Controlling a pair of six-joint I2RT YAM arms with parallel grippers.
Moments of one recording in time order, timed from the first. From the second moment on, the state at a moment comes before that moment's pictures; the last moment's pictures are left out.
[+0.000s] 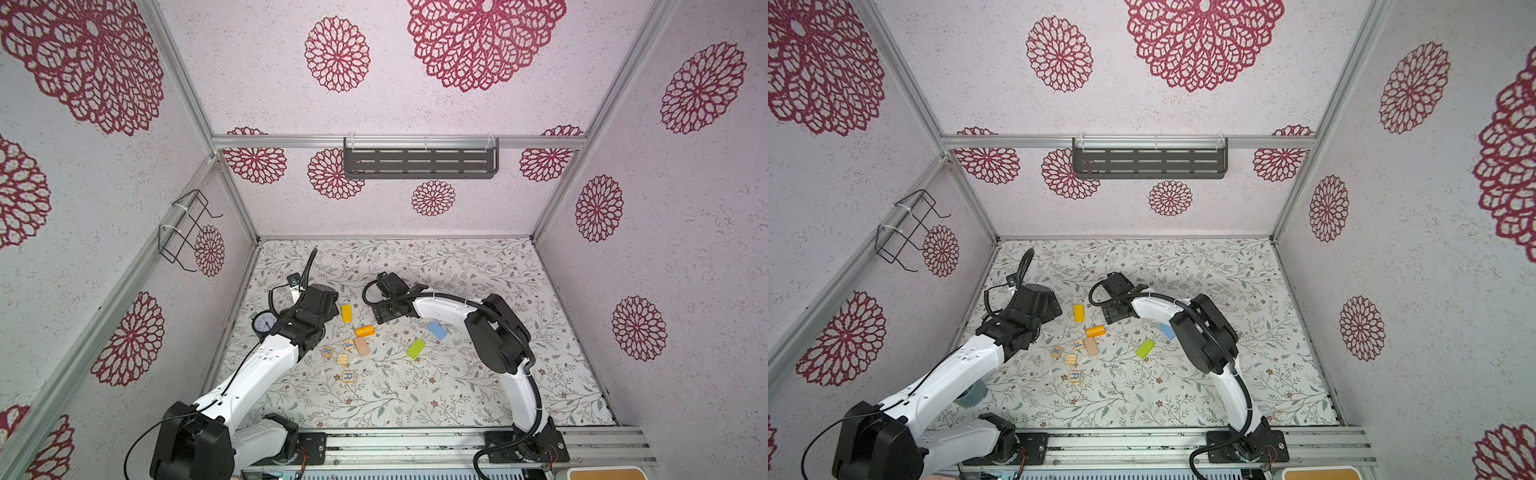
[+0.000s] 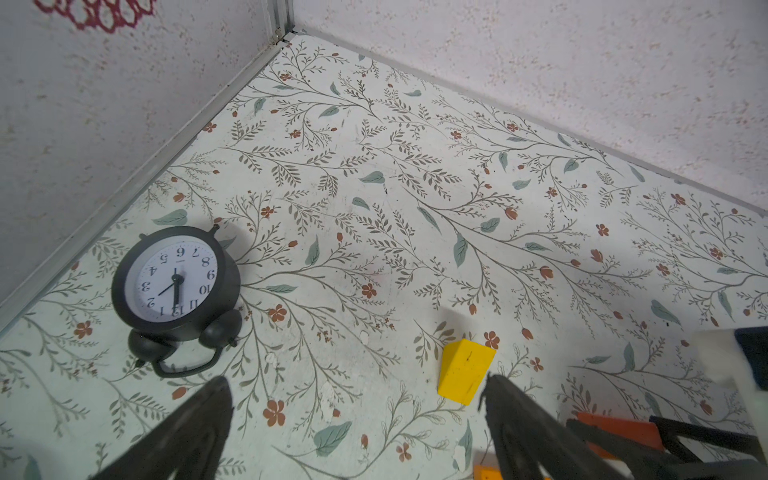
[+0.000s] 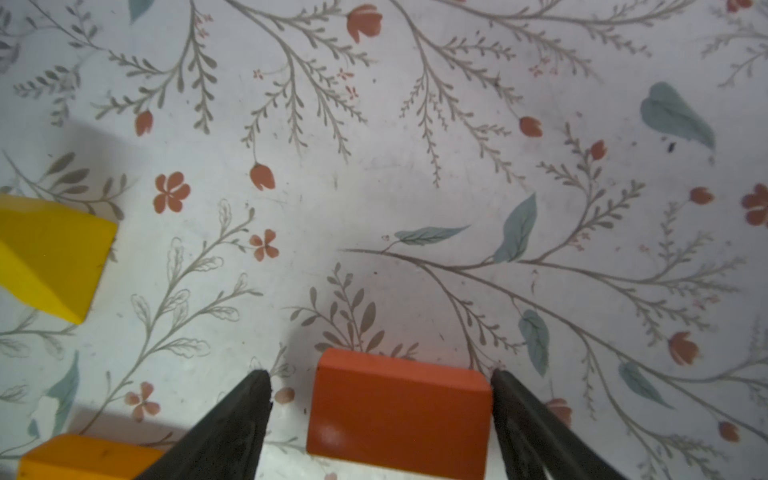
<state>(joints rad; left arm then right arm) -0.40 1.19 0.80 -0.41 -0.59 -0.66 0.80 2.17 1.58 -0.44 0.14 0.32</state>
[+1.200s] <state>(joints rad) -0.40 1.16 0.79 -0.41 -0.58 -0.65 0.80 2.12 1.55 -0.60 0.32 0.56</state>
